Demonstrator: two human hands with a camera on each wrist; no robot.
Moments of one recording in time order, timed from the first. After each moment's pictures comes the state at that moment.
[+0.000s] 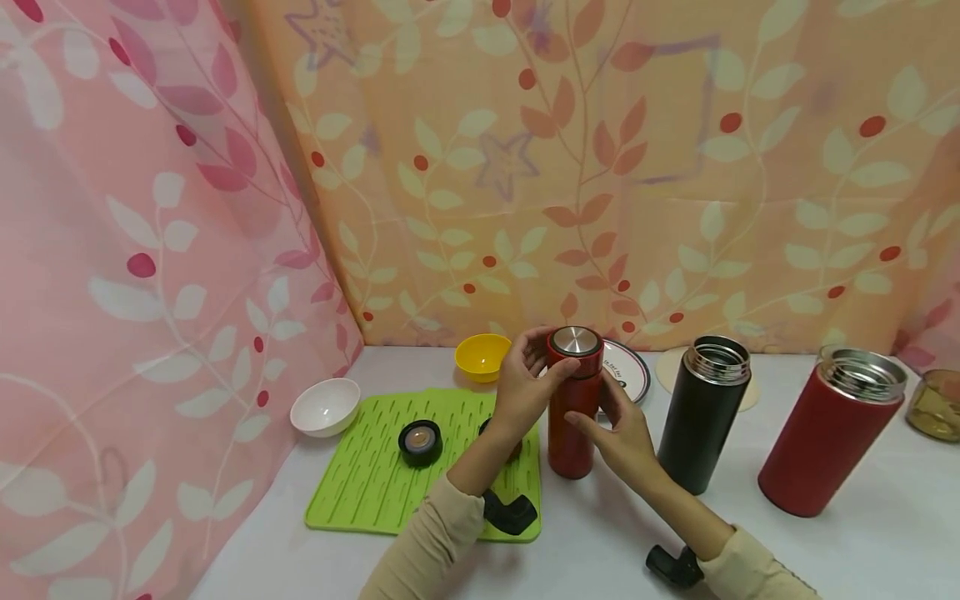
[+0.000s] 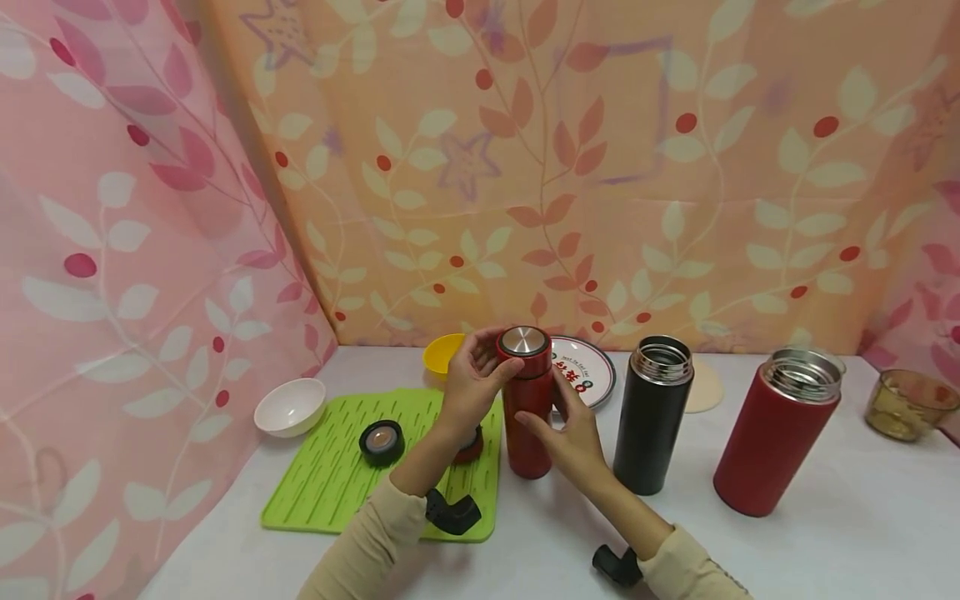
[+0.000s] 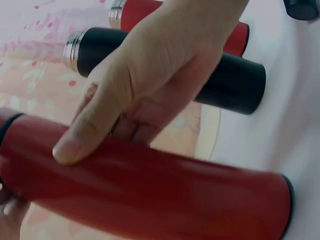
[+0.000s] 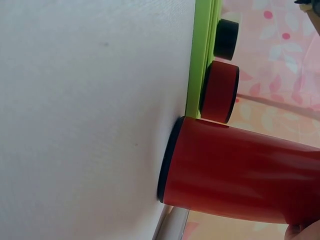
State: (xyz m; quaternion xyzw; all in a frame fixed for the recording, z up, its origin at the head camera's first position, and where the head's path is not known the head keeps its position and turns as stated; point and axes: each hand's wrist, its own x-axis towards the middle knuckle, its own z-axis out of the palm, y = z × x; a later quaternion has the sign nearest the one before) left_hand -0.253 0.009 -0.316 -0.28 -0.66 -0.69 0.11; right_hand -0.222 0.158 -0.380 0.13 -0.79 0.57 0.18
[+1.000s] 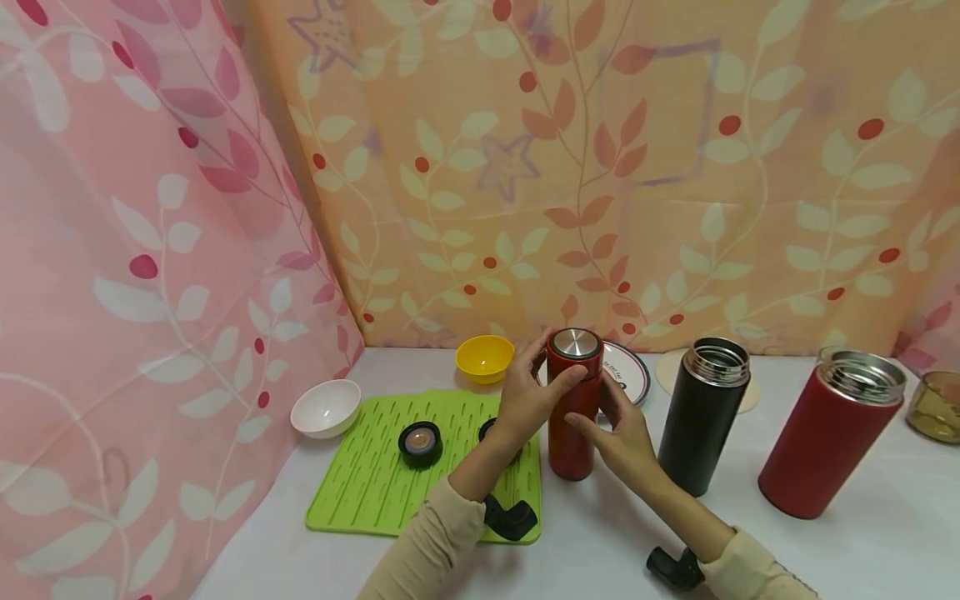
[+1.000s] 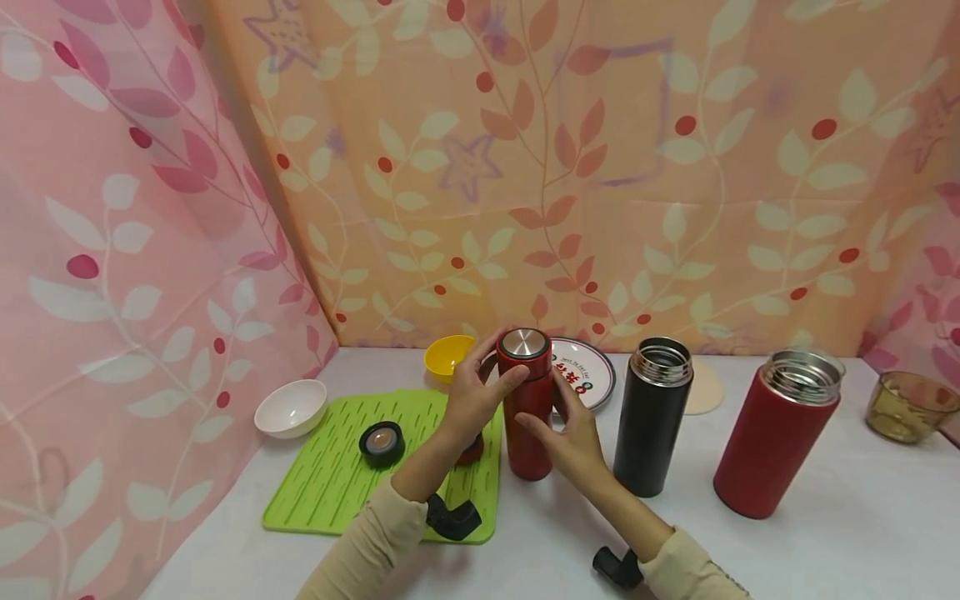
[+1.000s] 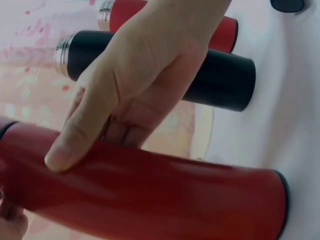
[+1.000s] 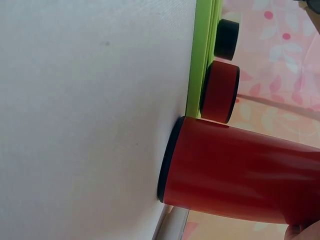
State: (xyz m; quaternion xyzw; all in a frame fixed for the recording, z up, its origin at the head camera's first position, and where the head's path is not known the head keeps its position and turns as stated) left_hand -0.247 0.010 -0.317 -0.28 -0.70 -0.64 0.13; right_hand -0.223 0.158 -0.383 0.13 -0.79 0.57 0.18
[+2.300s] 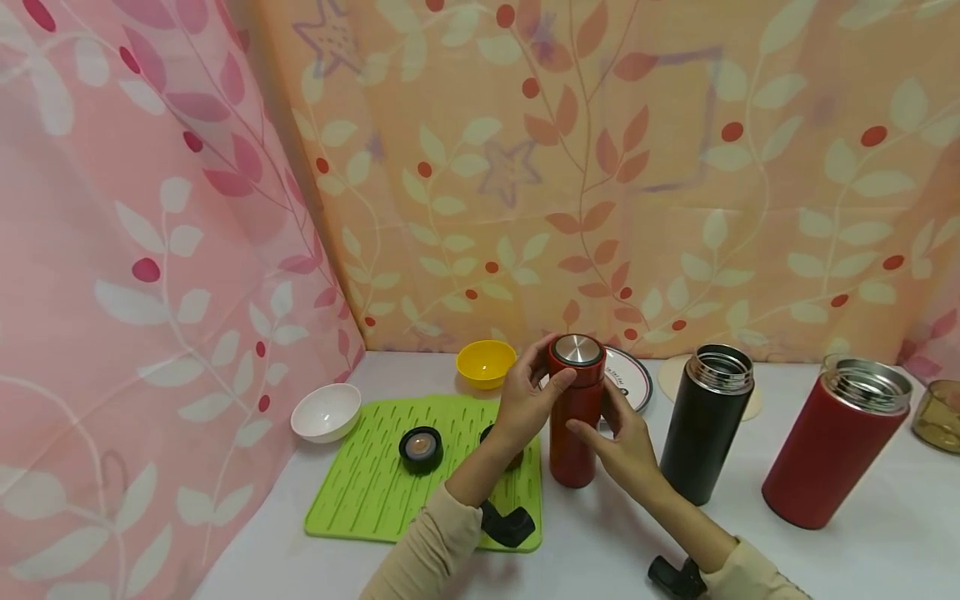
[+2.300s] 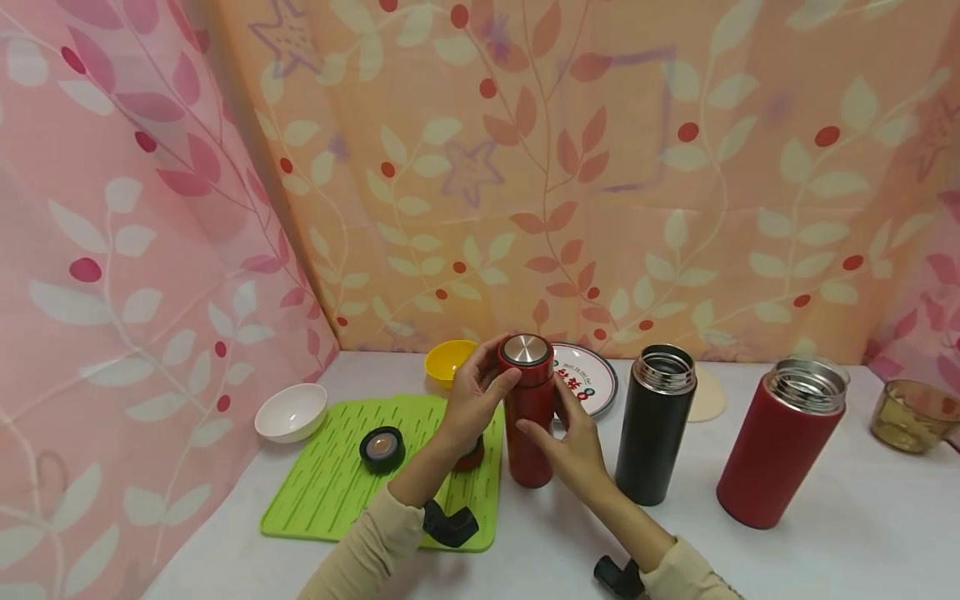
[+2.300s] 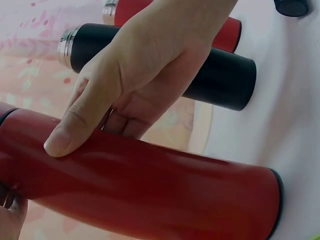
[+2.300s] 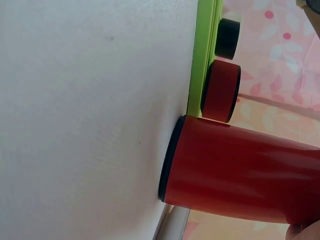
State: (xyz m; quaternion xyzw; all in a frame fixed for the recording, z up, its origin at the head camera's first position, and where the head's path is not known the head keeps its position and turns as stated) left_hand -0.250 0.007 -0.320 -0.31 -0.67 -0.66 0.11; right_hand -0.222 0.156 -0.384 0.13 -0.80 0.55 0.20
